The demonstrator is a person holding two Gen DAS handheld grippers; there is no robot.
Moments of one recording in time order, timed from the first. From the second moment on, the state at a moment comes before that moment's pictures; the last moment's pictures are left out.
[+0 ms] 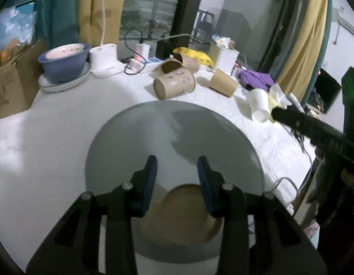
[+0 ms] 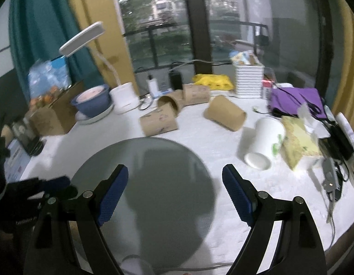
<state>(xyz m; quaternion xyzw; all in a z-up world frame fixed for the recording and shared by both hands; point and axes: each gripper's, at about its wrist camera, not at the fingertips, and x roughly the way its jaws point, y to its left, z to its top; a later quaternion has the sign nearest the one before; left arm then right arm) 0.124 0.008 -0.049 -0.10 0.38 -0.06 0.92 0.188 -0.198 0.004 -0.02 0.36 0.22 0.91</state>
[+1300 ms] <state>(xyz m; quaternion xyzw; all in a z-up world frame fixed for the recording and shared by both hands) 0.099 0.005 -0.055 -0.09 0.36 -0.12 0.92 0.157 -0.183 -0.039 -0.04 0.42 0.25 0.87</state>
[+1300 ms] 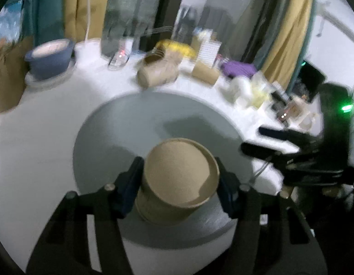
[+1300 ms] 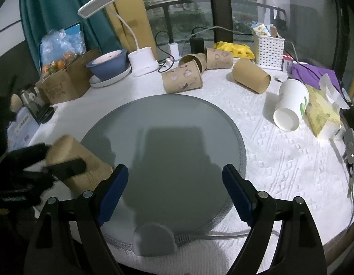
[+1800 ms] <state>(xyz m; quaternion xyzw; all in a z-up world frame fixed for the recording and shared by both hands) 0.081 -0.074 -0.073 0.42 0.16 -0.16 0.88 0.199 -0.182 -0.010 0.00 0.45 0.29 0.85</state>
